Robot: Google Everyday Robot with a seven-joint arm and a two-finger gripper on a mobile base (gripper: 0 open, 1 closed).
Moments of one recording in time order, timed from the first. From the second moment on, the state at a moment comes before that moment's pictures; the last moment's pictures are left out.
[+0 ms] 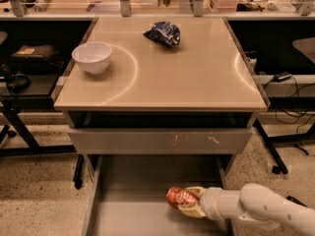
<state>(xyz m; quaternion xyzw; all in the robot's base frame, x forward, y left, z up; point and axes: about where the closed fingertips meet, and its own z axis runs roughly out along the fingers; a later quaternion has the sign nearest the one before) 0.432 -0.109 0.454 -0.46 0.77 0.25 0.36</state>
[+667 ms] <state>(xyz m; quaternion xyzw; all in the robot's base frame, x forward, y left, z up) 0.457 -0.095 0.391 -0.46 0.76 0.24 0.39</state>
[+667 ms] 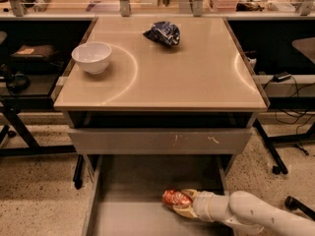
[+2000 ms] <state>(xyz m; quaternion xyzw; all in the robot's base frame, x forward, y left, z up) 0.455 -0.093 0.387 -0.45 0.76 0.25 0.39</state>
